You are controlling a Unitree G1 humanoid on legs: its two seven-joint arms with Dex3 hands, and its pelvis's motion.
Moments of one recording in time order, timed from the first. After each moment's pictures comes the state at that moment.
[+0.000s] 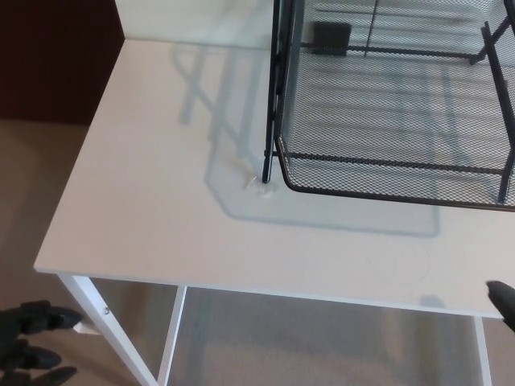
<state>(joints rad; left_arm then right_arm) 0.04 0.62 -0.06 0.59 0.12 -0.21 -0.33 0.80 -0.49 -0.15 -0.43 -0.73 -0.44 -0.28</state>
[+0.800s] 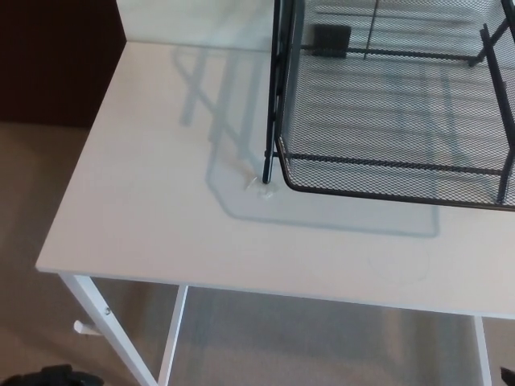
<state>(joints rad) 0.24 0.61 -0.10 0.47 0.12 -0.21 -0.33 0.75 -0.48 -0.09 -0.09 -0.36 -0.38 0.02</state>
